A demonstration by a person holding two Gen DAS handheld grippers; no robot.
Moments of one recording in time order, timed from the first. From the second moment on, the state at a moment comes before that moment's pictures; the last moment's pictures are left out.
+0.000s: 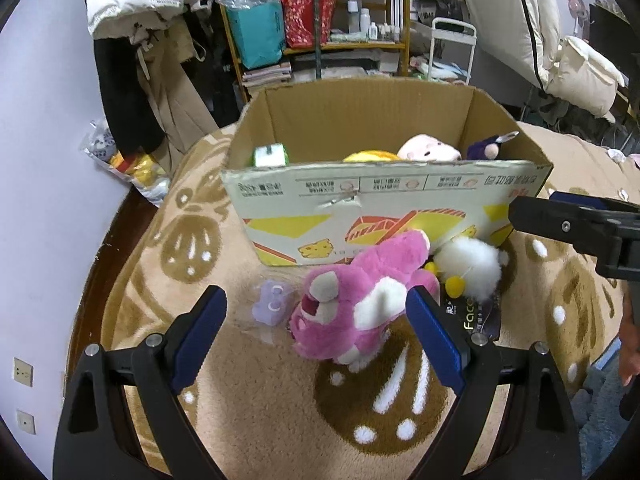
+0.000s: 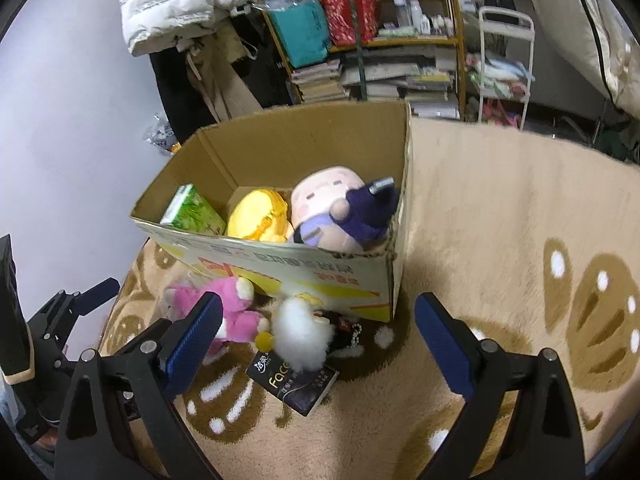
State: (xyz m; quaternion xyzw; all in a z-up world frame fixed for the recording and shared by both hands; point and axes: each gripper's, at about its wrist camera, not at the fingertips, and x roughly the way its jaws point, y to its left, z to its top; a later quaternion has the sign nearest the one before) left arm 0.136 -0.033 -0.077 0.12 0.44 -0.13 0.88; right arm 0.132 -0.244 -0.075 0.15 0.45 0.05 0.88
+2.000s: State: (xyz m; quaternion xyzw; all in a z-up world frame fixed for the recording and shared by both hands) left arm 0.154 -0.037 -0.125 0.07 0.50 -0.17 0.85; right arm 0.171 -0.233 -0.145 0.12 0.55 0.03 0.82
